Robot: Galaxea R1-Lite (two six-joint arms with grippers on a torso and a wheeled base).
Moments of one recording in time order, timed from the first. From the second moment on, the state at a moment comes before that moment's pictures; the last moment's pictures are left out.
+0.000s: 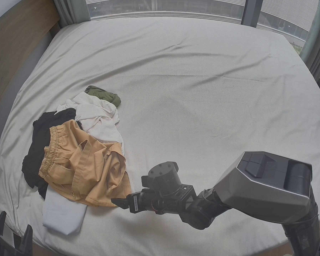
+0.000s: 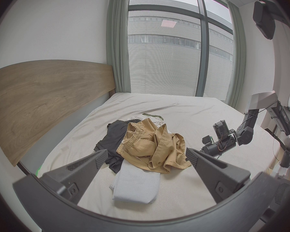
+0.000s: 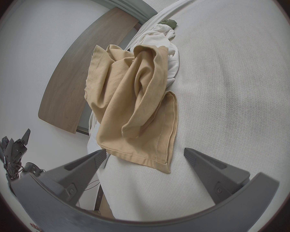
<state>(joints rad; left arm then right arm) 0.00 0.02 -0.02 0.00 -0.01 -0.03 0.89 2.47 -1.24 -0.73 0.20 0.49</state>
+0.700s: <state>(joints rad) 0.00 0.02 -0.02 0.00 -0.01 -0.03 0.91 2.53 -1.30 -0.74 0.19 0.54</state>
